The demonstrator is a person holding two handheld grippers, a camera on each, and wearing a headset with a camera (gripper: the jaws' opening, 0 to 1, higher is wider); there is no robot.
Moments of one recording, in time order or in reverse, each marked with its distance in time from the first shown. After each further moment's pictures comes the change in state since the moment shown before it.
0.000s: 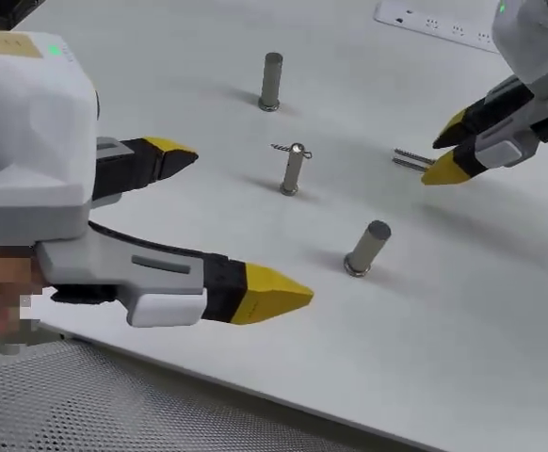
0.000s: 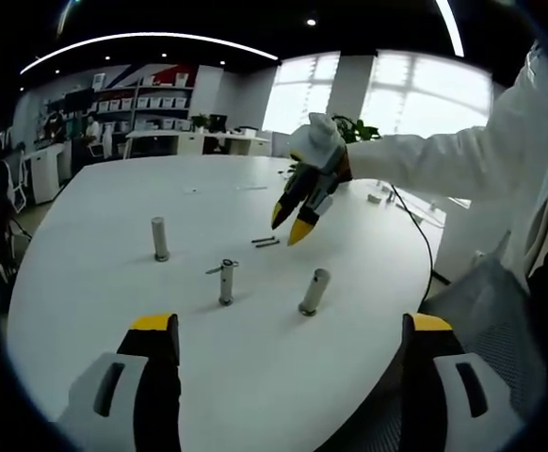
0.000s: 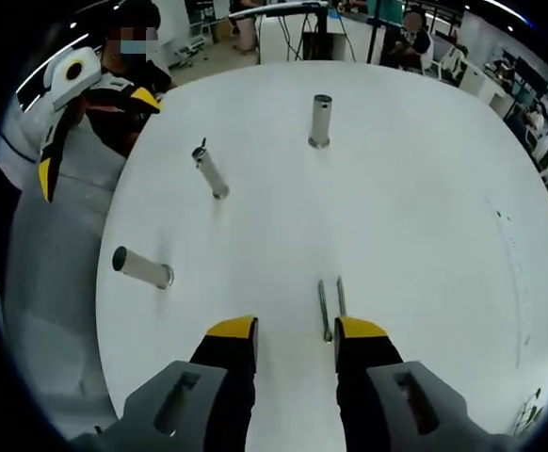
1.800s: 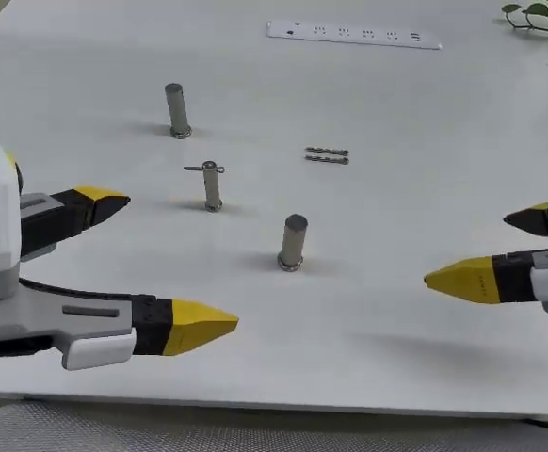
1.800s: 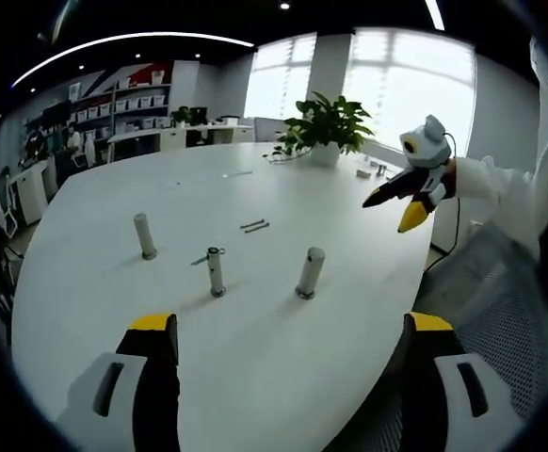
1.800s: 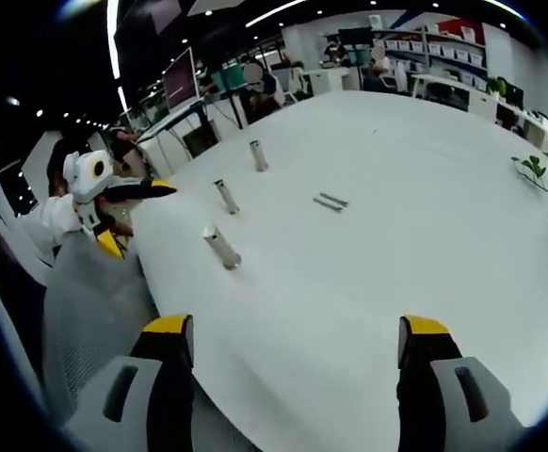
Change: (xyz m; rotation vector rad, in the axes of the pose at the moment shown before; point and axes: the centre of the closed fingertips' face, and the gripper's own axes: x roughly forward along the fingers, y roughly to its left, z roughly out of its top) left arm 0.011 0.000 -0.018 0.103 0.086 -0.029; right arm -0.078 0.107 -0.090 0.665 -0.387 -0.227
